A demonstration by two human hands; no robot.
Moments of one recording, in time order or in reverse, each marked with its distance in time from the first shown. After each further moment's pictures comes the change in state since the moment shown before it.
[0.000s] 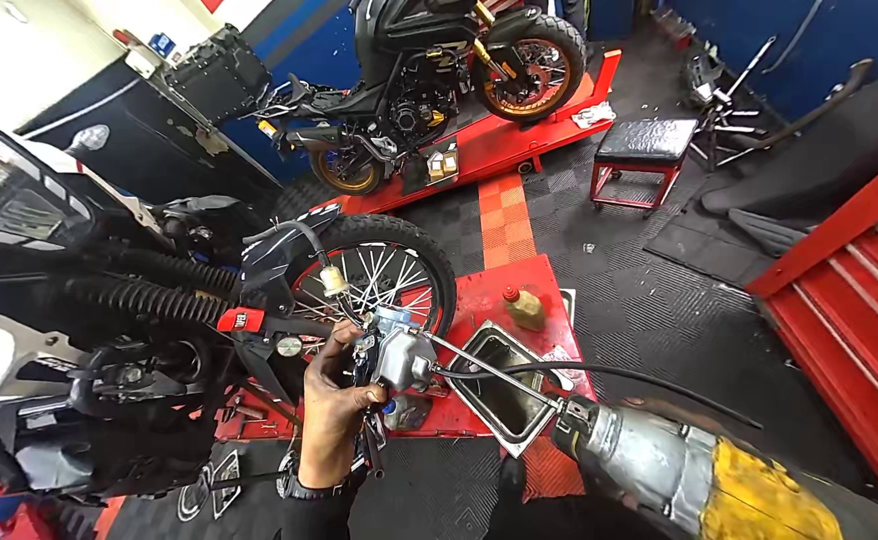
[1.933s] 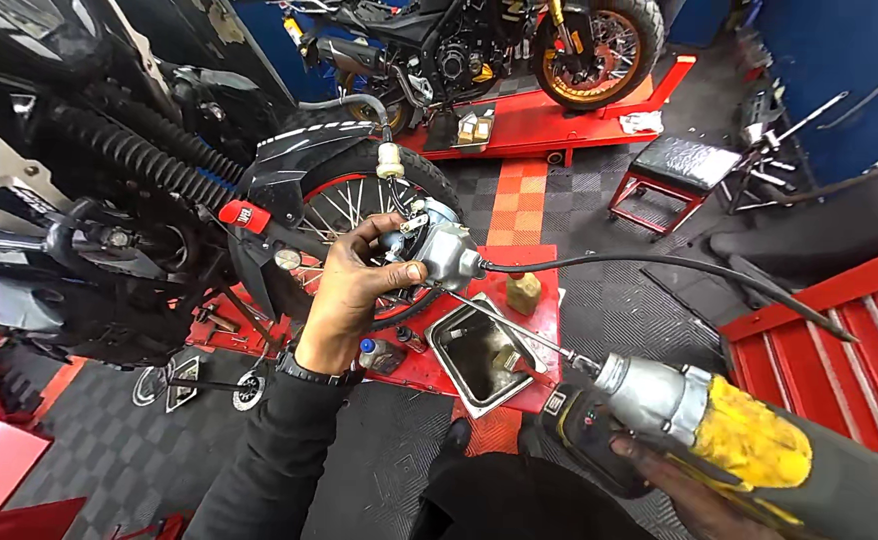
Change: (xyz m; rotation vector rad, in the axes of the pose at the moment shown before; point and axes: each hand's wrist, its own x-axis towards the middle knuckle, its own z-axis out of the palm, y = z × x) left_hand 0.016 0.031 0.022 -0.029 -0.067 -0.059; right_hand 0.006 0.036 -0.015 0.062 -0.035 -0.129
